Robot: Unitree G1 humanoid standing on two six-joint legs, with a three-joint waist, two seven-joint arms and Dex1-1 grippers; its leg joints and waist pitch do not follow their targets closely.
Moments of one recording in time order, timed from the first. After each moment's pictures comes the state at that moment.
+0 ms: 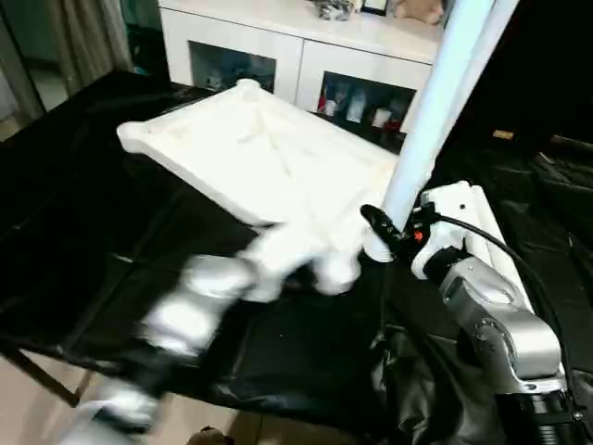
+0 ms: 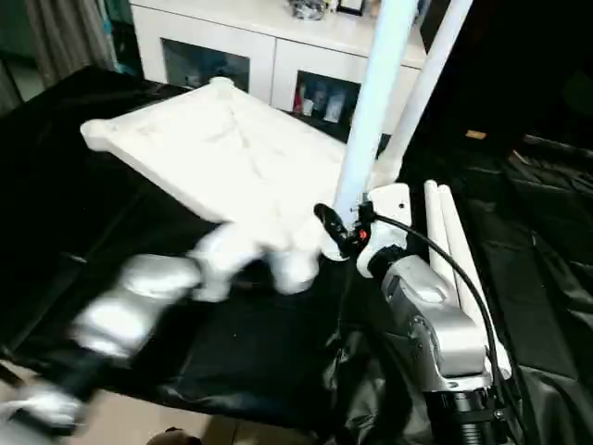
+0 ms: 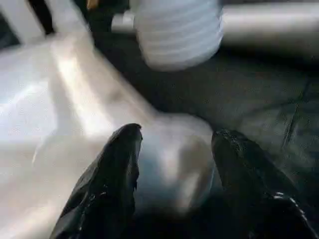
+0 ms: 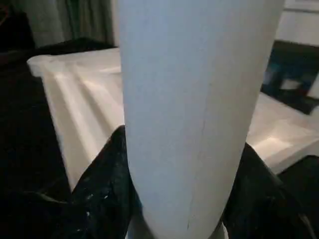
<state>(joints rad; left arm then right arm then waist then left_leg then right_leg) -0.51 0.20 -0.41 0.34 -0.02 0.11 -0.69 -0.26 -0.24 -0.03 -0.11 0.32 0.42 0.31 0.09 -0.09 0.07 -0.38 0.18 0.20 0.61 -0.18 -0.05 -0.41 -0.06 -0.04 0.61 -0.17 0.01</state>
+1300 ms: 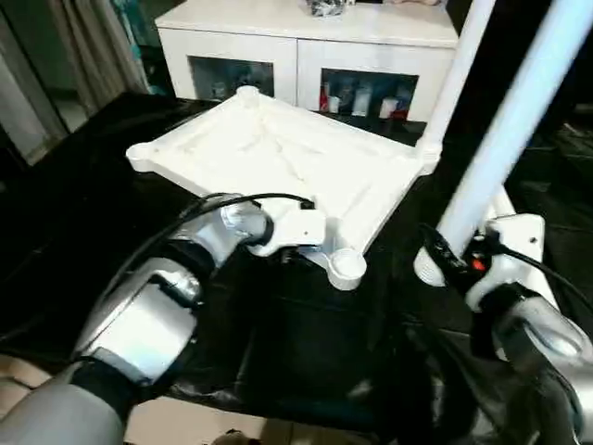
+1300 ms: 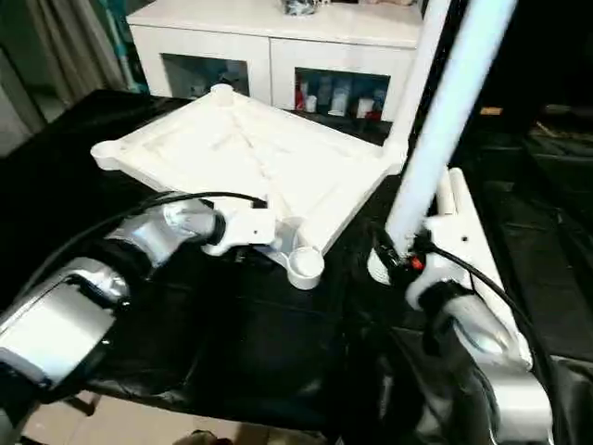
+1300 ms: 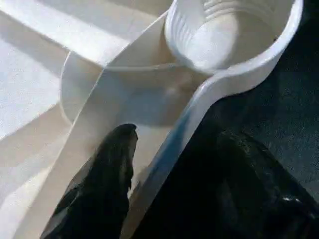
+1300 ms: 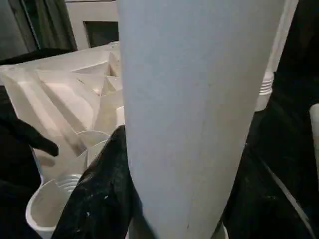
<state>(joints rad) -1.07 0.19 -0.54 1.28 0.29 -0.32 -0.91 -0.01 -0.29 -0.14 -0.36 0.34 0.48 0.27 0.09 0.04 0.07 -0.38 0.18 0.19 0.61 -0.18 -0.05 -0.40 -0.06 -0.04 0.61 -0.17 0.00</state>
